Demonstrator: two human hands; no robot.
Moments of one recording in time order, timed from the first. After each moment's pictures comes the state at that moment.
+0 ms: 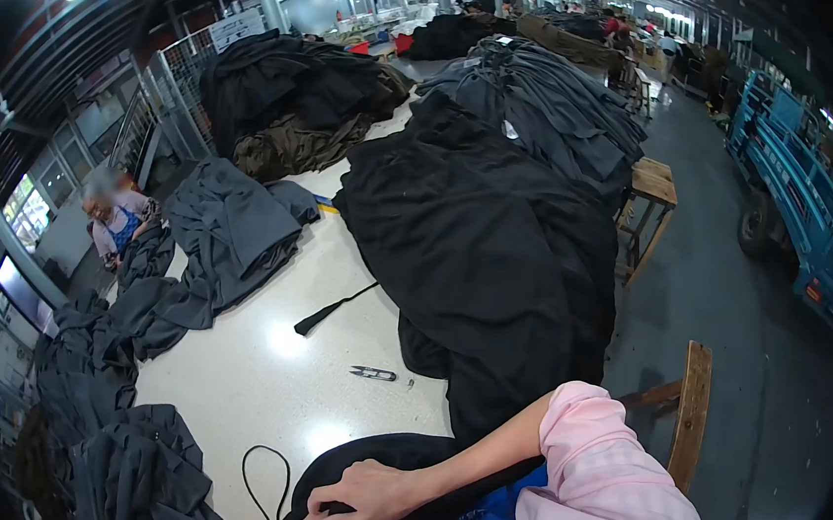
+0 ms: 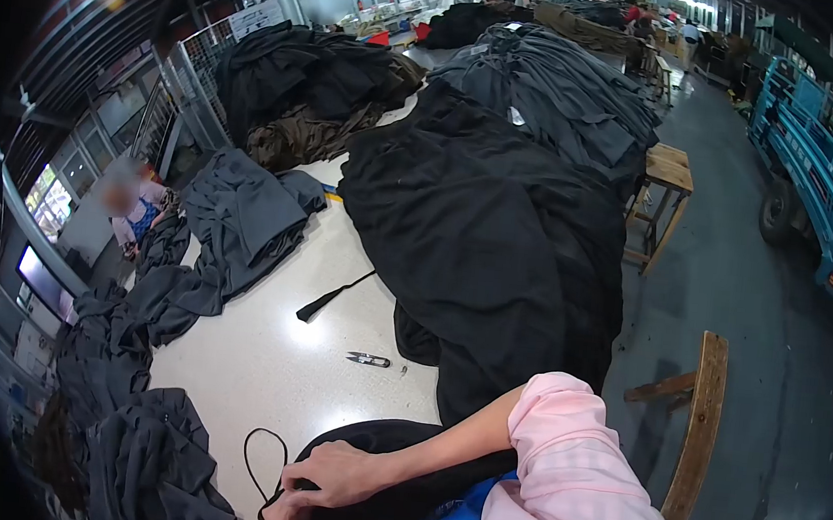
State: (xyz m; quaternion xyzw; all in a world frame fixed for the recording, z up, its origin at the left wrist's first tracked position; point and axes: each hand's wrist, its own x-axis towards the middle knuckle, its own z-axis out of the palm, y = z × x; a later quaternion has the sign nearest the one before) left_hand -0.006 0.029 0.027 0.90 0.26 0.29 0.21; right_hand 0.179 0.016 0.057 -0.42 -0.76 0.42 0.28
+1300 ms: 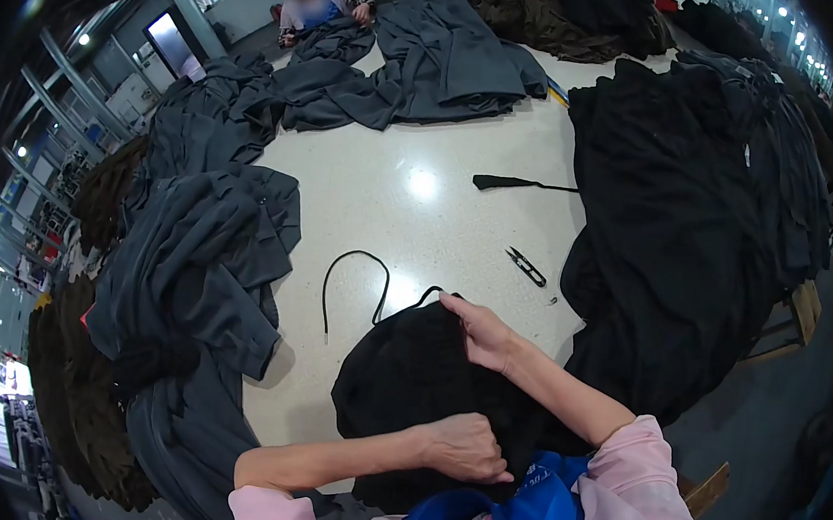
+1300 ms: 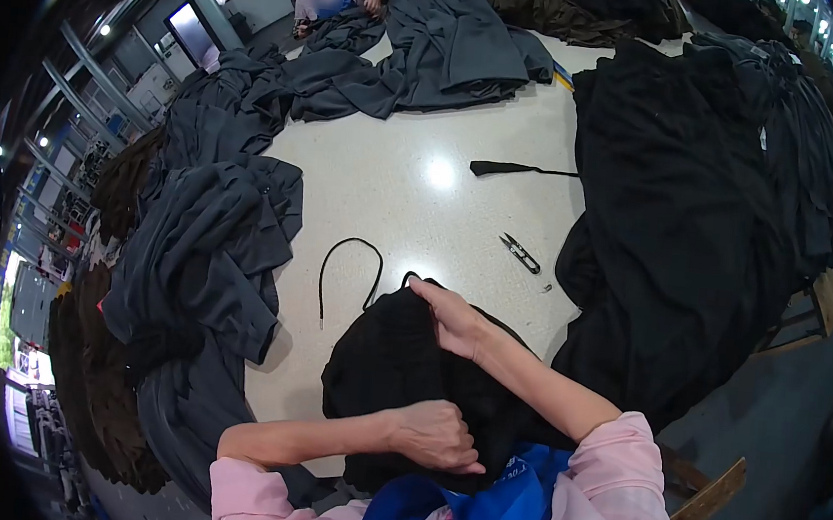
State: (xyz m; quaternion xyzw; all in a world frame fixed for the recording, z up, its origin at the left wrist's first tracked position) left_hand 0.064 0.007 -0.015 0.97 -0.11 0.11 0.20; right_hand 0.171 0.089 -0.040 -0.19 -0.15 0.89 0.39
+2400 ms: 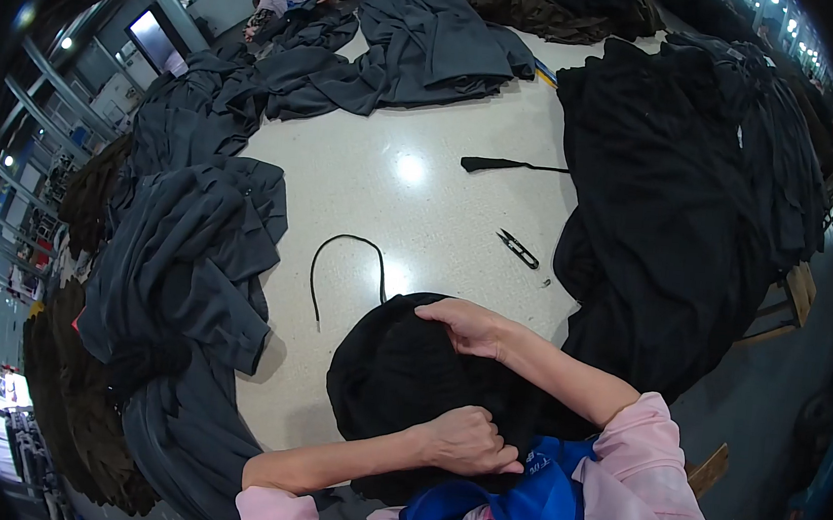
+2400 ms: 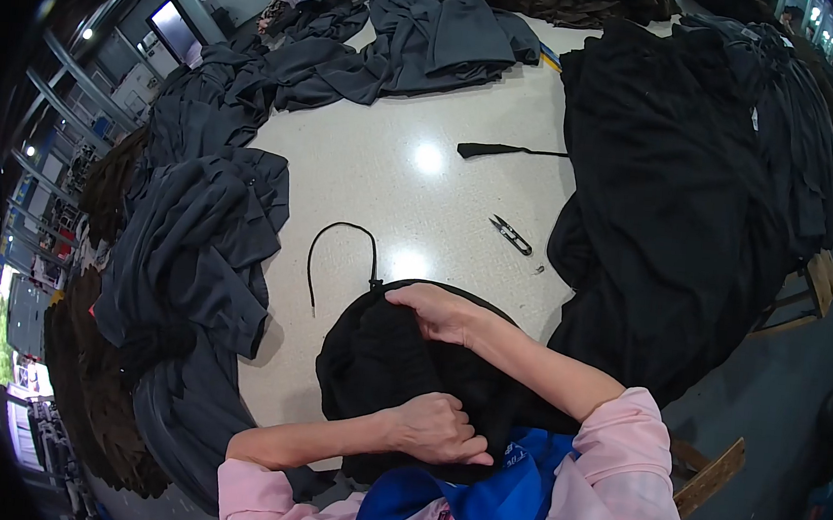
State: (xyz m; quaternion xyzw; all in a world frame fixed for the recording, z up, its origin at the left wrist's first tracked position) left_hand 0.067 -0.004 -0.012 0.97 -0.05 0.15 0.18; right_hand 0.168 0.087 -0.028 -0.30 -0.22 0.88 0.29
